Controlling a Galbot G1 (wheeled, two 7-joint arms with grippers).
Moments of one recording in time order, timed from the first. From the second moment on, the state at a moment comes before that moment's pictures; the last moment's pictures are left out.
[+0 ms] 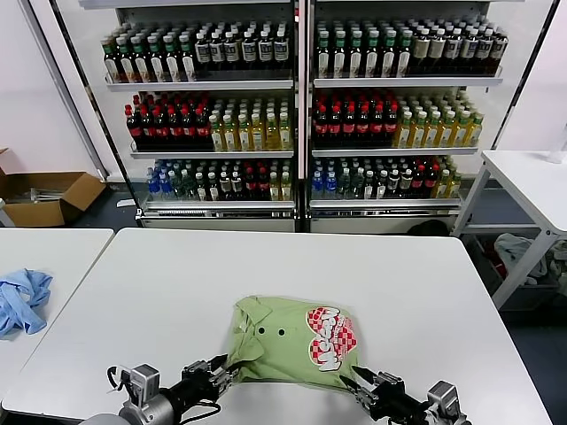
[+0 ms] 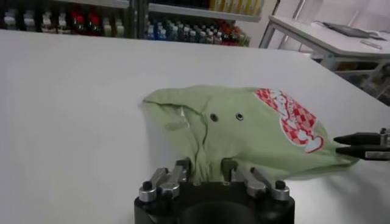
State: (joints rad) left arm 1.55 -0.81 -0.37 -2.24 -0.83 0.58 -0.08; right arm -1.65 0.83 0.46 2.23 0.63 -0.49 -0.15
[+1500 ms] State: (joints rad) left arm 1.58 -0.84 -0.56 -2.37 -0.90 0.58 -0.12; right arm -1.11 0.97 0.09 1.92 0.62 -0.43 -0.09
